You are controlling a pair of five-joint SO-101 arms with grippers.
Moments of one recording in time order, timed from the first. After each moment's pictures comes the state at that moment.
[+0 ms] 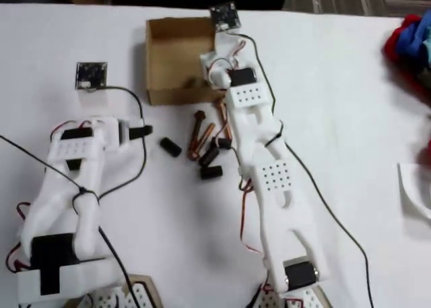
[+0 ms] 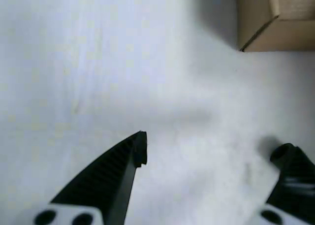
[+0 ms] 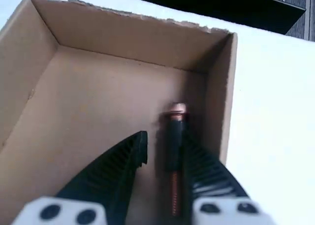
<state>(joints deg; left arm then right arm) -15.2 -9.1 41.5 34.5 -2.1 -18.4 74.3 -78.0 49.7 3.4</state>
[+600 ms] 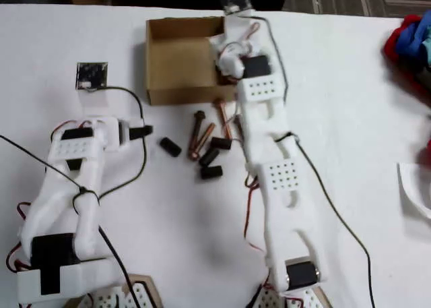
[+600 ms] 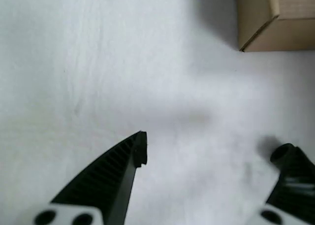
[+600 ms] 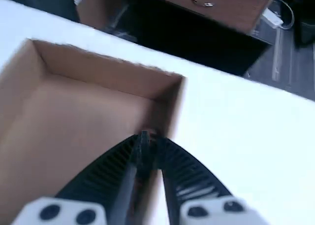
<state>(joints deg) -15.2 -9.1 41.5 34.5 -2.1 -14.2 70.4 -87.7 60.8 10.2</state>
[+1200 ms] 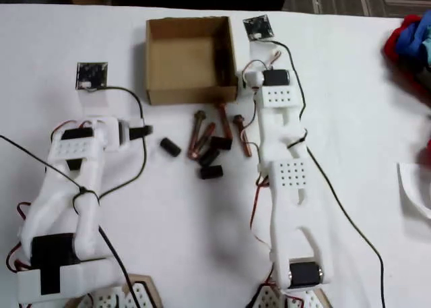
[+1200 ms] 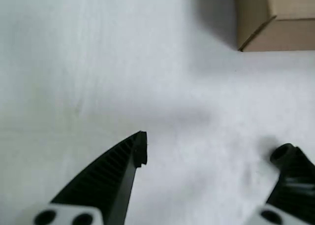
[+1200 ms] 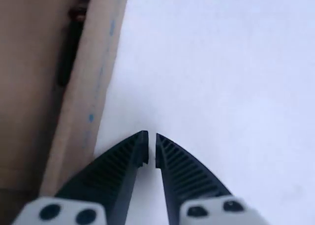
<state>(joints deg) -15.2 -9.1 41.5 34.5 -2.1 -9.1 80.8 -87.7 68.6 10.9</state>
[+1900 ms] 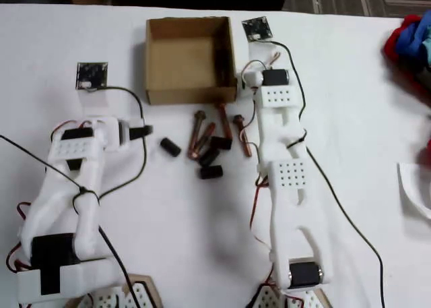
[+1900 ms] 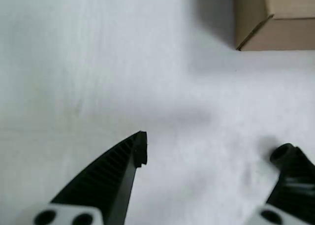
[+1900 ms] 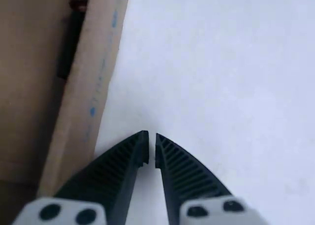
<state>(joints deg) -15.1 -9.1 41.5 34.5 -2.1 -9.6 80.8 -87.7 70.2 10.9</state>
